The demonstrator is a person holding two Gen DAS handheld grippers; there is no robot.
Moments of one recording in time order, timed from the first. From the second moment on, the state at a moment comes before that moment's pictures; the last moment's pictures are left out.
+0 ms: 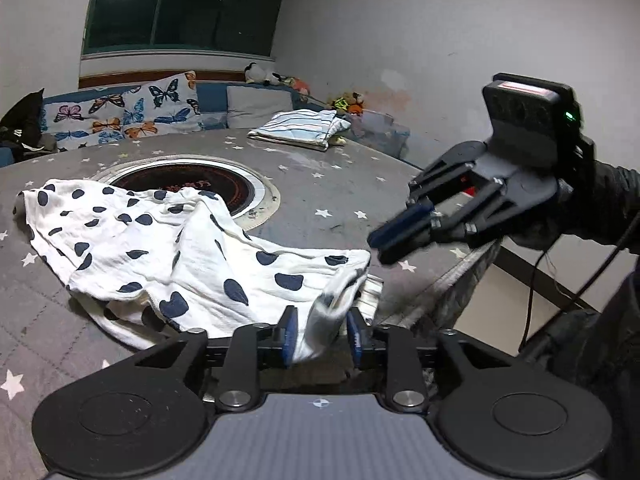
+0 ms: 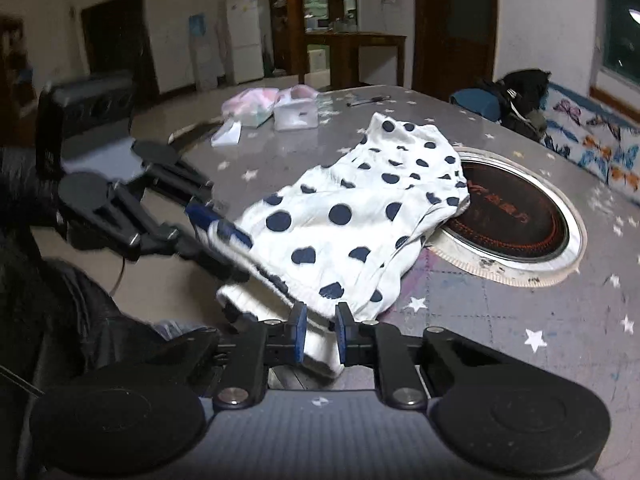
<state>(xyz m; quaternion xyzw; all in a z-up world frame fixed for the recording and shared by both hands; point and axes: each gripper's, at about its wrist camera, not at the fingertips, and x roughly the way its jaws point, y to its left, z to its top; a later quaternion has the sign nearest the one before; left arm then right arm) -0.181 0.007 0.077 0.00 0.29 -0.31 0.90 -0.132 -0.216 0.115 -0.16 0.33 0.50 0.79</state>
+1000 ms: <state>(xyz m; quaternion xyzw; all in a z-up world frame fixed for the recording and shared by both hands) -0.066 0.089 0.049 -0.06 0.32 -0.06 0.94 0.043 -0.166 0.069 0.04 0.42 0.42 0.81</state>
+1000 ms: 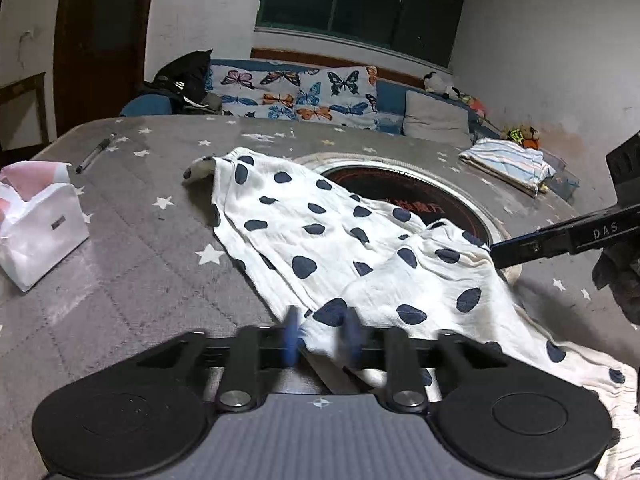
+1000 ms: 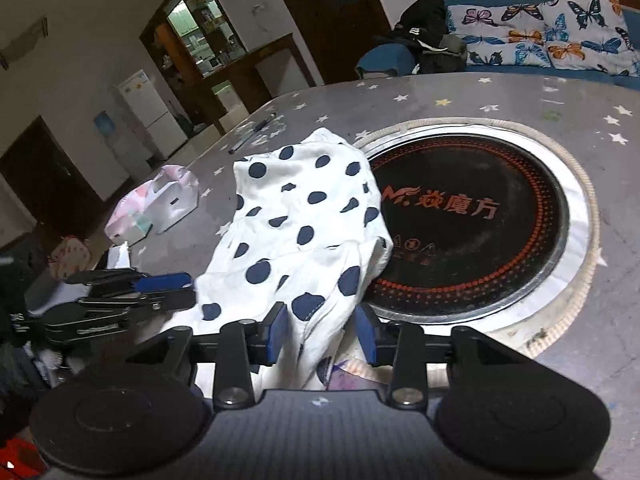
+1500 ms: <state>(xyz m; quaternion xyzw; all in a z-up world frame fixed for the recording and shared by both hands) -0.063 0.094 0.048 -0.06 0.32 -0.03 0.95 0.056 -0.177 0.075 0.06 0.39 0.39 0.83</state>
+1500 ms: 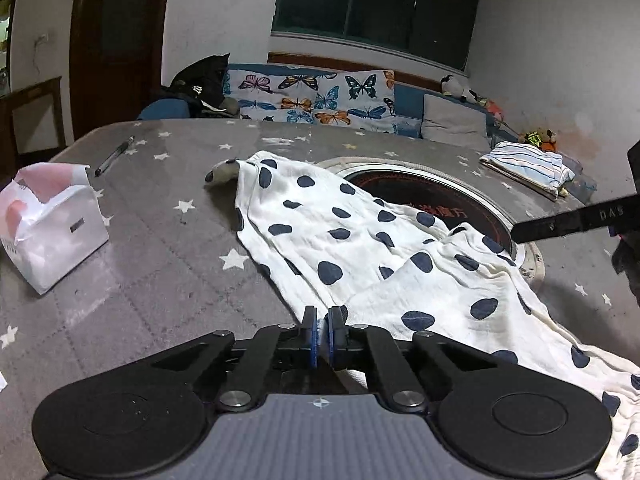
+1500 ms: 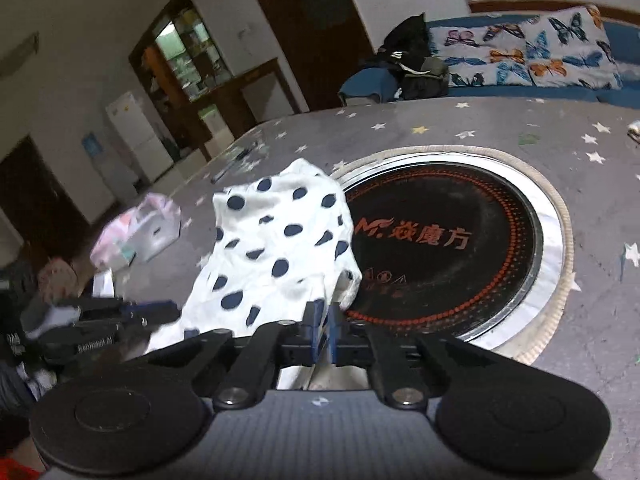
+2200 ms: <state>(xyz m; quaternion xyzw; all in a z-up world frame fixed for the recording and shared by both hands) -0.057 0.095 0.052 -0.05 0.32 -0.03 0.94 0.060 -0.159 0.062 0.02 0.39 0.35 0.85</state>
